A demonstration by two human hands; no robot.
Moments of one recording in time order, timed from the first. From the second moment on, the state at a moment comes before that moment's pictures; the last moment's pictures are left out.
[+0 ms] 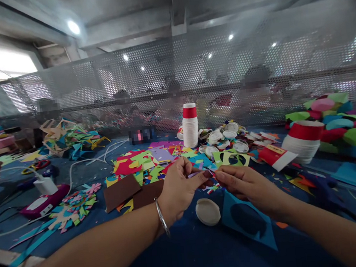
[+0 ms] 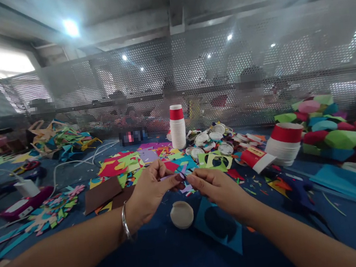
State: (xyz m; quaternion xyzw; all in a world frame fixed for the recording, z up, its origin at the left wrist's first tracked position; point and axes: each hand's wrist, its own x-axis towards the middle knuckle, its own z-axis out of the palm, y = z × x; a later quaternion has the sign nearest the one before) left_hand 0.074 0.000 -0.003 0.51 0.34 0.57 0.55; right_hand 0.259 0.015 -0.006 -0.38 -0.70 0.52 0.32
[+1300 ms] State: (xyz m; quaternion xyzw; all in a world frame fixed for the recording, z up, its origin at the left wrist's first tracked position) left_hand 0.064 0.008 -0.004 0.53 0.32 0.51 0.59; right_hand 0.263 0.017 0.004 -0.39 -0.68 0.50 0.37
